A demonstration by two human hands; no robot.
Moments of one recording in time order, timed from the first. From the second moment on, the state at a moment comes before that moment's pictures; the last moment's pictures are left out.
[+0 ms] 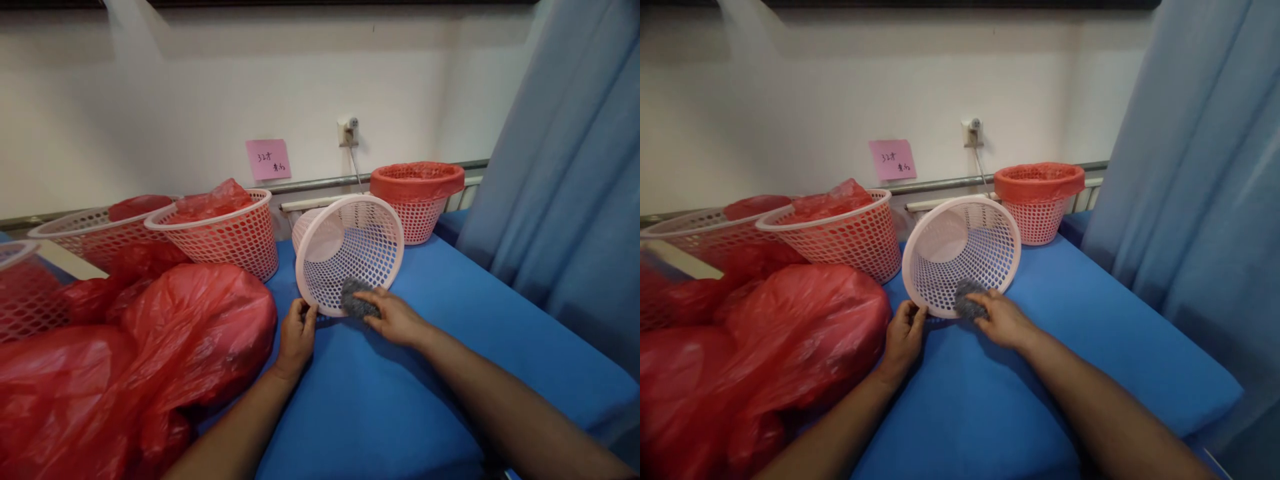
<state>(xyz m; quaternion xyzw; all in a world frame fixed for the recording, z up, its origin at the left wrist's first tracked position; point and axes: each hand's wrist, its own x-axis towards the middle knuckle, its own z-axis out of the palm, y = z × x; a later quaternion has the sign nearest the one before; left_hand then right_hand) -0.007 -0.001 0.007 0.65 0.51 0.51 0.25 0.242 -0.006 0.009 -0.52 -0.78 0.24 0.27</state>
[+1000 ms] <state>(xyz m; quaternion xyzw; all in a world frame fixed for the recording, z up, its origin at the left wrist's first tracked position) 0.002 -0.003 0.000 0.65 0.49 0.50 0.28 0.226 -0.001 -0.008 -0.43 -0.78 0.32 0.32</state>
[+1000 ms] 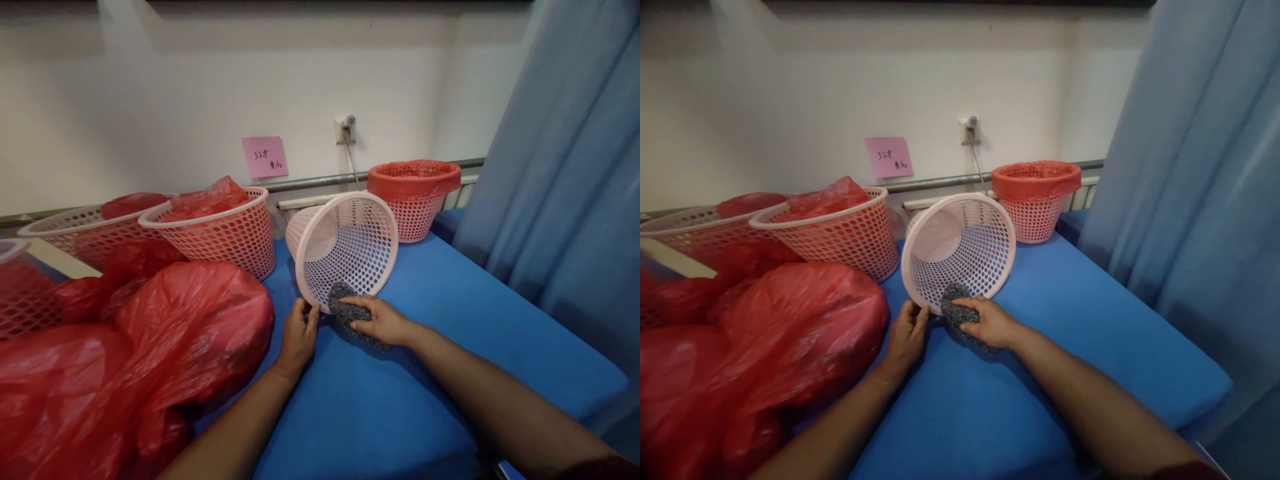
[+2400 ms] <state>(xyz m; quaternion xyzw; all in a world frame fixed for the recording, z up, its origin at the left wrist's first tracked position) 0.000 0.003 -0.004 0.67 0.49 0.49 0.27 0.279 0.010 0.018 -0.71 -0.68 0.07 0.18</state>
